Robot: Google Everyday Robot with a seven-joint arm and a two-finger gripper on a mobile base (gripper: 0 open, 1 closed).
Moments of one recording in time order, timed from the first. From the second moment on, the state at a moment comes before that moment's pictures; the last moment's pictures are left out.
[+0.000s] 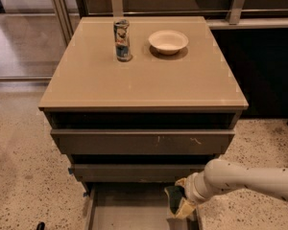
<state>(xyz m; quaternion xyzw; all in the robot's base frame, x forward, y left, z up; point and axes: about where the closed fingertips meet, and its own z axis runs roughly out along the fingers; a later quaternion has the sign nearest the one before) 0.438 -0.139 0.418 -0.63 0.74 0.14 0.18</state>
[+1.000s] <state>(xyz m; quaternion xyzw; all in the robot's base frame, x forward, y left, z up) 0.448 -0.133 0.321 -0.63 0.73 0.14 0.21</state>
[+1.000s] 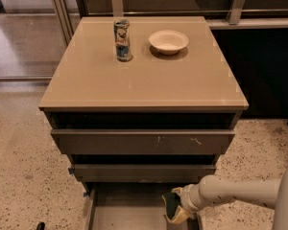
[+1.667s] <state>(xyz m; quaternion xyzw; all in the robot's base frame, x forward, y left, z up) 0.454 -0.118 0.240 -0.63 0.72 0.15 0.23</state>
